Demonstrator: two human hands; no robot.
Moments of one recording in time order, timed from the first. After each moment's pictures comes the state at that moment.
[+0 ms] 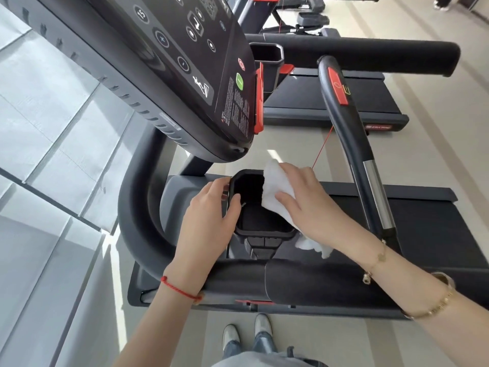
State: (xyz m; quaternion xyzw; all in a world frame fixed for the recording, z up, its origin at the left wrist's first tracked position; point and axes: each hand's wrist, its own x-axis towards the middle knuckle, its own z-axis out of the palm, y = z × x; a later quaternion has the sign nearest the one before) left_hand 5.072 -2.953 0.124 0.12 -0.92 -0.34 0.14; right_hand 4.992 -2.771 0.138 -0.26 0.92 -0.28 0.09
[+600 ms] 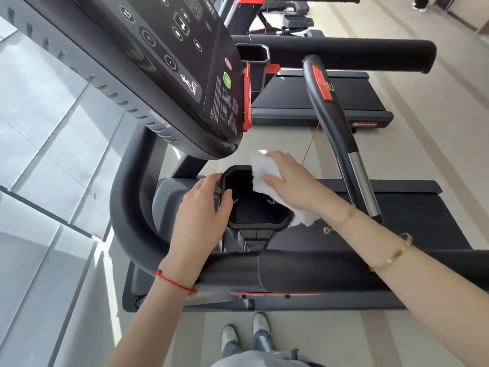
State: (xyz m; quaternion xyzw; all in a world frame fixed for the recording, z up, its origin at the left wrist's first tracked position) left_hand 5.071 -2.955 0.121 0.12 -0.93 -0.33 0.13; right_hand 4.976 -2.788 0.160 -0.20 0.92 -0.28 0.17
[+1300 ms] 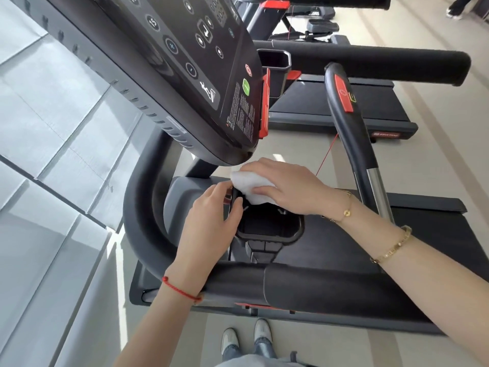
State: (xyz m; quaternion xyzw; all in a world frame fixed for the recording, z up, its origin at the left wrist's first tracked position) left_hand 5.073 -2.955 0.123 0.13 -0.92 -0.33 0.14; right_hand 4.940 -2.806 0.146 -0.45 0.87 -0.18 0.10
